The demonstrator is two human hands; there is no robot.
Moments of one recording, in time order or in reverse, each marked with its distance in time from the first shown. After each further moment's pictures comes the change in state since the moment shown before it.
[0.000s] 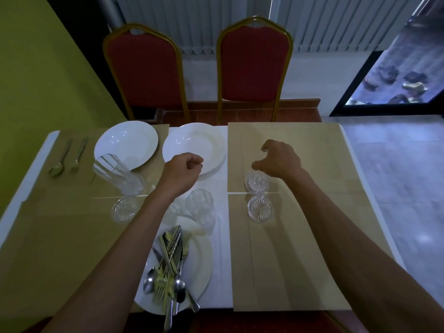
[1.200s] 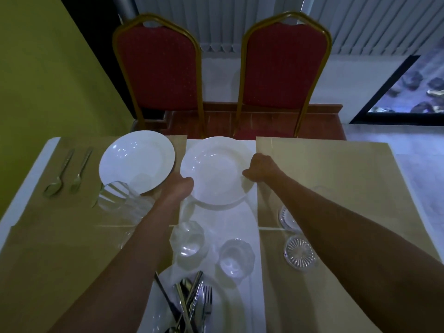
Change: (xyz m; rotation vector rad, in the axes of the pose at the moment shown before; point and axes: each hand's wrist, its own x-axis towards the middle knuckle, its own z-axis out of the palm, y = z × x) left_hand 0.124 -0.087 -0.017 -0.063 0.010 -0.488; right_hand 0.146 -0.094 0.109 -0.115 -0.231 0.035
